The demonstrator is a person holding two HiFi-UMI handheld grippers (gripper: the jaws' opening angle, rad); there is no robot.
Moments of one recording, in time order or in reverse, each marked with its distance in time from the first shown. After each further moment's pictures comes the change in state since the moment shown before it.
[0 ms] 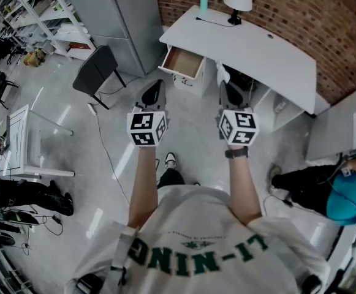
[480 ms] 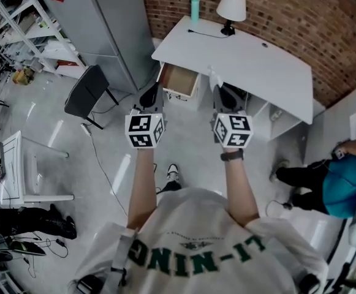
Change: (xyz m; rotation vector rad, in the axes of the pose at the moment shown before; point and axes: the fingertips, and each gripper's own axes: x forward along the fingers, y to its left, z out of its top) left arm 0.108 0.065 0.009 -0.002 -0.024 -0.072; right arm 0.111 -0.007 0.003 0.007 0.005 -0.049
